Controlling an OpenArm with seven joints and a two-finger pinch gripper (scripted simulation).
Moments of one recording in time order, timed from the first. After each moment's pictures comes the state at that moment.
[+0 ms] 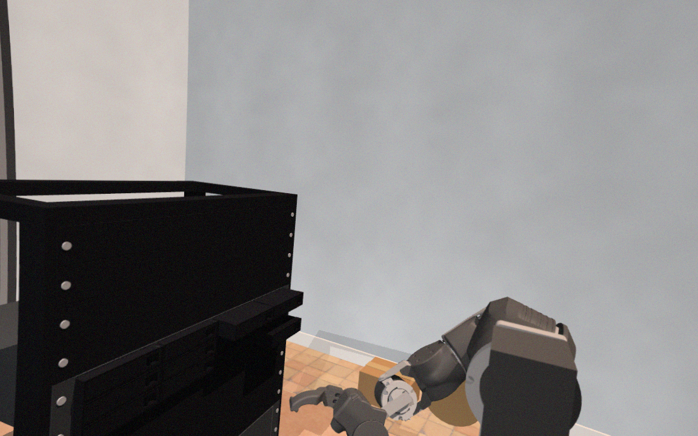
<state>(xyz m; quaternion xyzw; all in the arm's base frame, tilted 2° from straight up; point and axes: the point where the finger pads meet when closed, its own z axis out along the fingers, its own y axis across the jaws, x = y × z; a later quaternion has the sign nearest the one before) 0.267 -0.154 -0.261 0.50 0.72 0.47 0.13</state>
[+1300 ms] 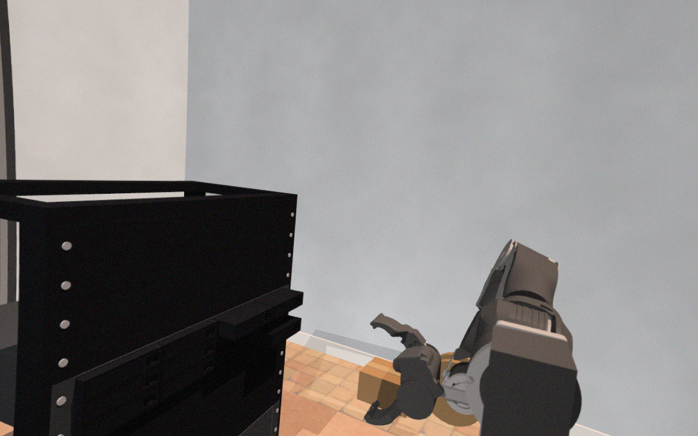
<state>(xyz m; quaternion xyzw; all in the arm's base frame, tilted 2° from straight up) 0.218 -0.242 -0.135 0.52 0.51 0.49 0.48</state>
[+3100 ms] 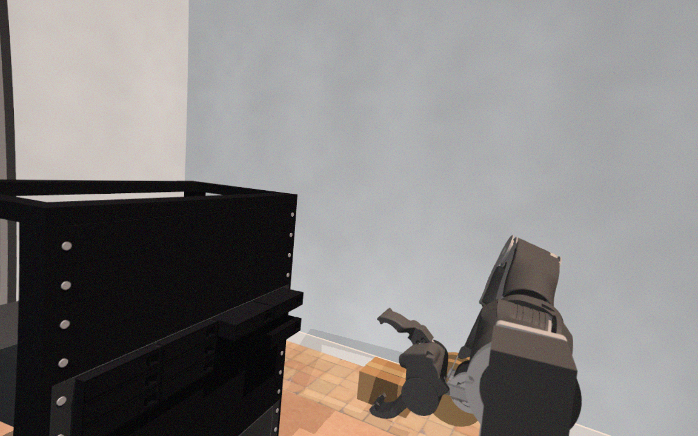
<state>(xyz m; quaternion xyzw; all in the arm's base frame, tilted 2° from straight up) 0.210 -0.250 -0.124 0.52 0.50 0.48 0.51</state>
